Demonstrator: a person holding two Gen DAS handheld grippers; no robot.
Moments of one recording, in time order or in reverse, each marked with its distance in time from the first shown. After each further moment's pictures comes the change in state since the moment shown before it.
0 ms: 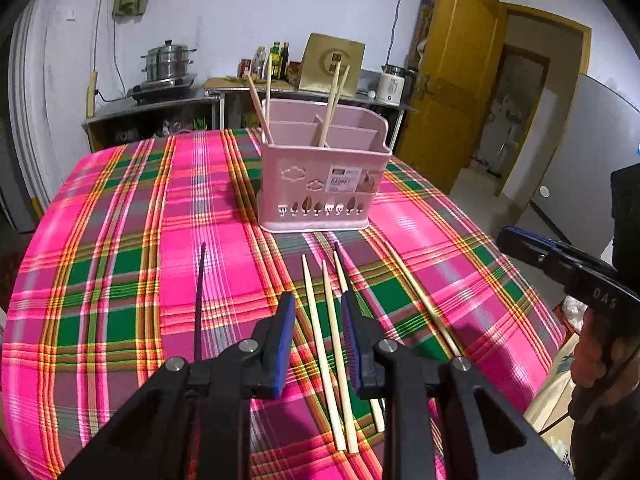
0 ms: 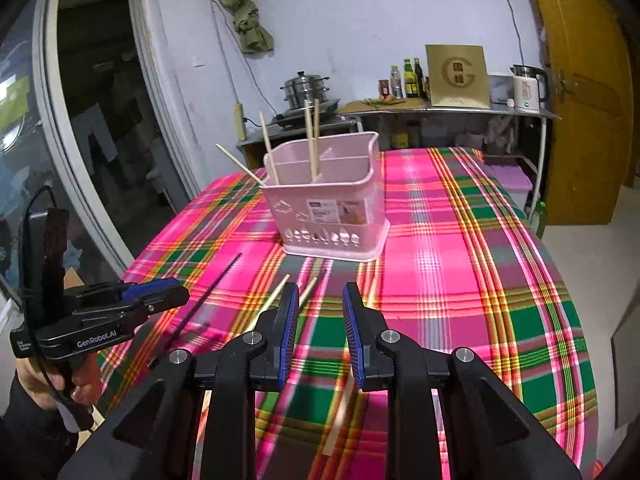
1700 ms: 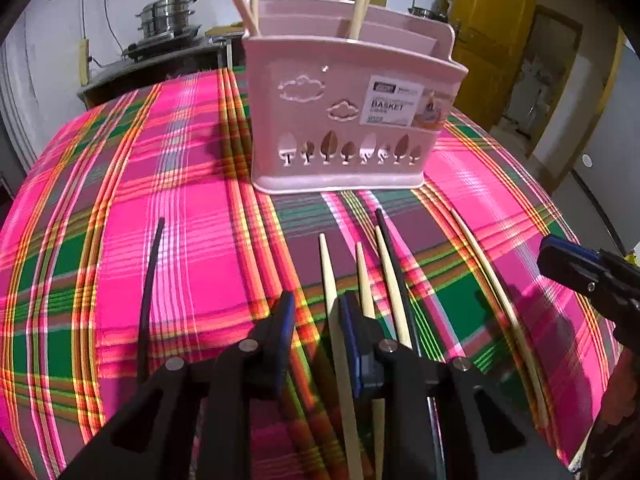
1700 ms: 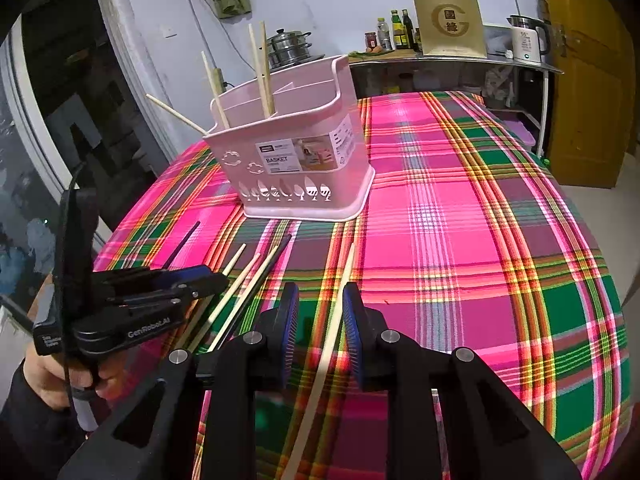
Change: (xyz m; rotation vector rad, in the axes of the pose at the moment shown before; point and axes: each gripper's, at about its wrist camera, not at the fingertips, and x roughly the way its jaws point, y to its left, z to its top) left arm 0.110 0.001 0.007 0.012 0.191 0.094; right arm 0.070 -0.026 -0.012 0.060 0.147 -0.001
